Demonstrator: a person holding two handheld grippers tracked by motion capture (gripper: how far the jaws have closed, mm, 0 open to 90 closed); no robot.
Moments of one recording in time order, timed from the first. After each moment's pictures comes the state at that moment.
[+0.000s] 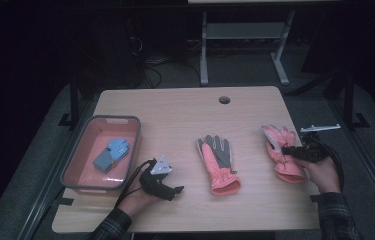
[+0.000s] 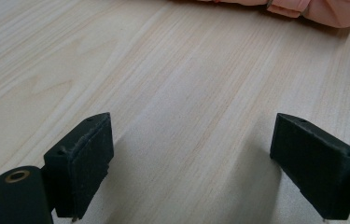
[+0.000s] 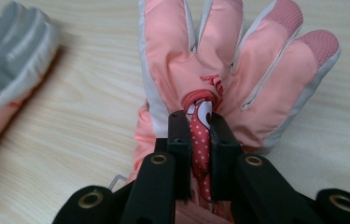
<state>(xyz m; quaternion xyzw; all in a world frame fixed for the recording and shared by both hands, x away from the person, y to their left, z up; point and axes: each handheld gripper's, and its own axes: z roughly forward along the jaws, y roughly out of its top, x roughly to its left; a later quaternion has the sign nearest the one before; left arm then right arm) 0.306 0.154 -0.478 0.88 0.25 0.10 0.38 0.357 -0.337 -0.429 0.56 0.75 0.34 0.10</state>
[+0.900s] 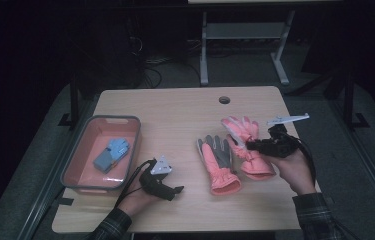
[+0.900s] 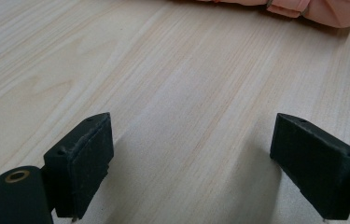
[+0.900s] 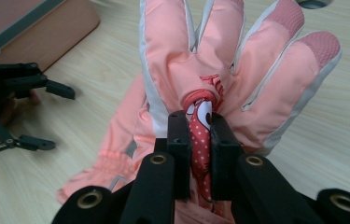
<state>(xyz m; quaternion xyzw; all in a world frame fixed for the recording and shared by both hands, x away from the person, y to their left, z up) 0.306 0.154 -0.478 0.88 0.25 0.11 0.38 0.338 -0.224 -0.364 0.46 0.79 0.41 0.07</state>
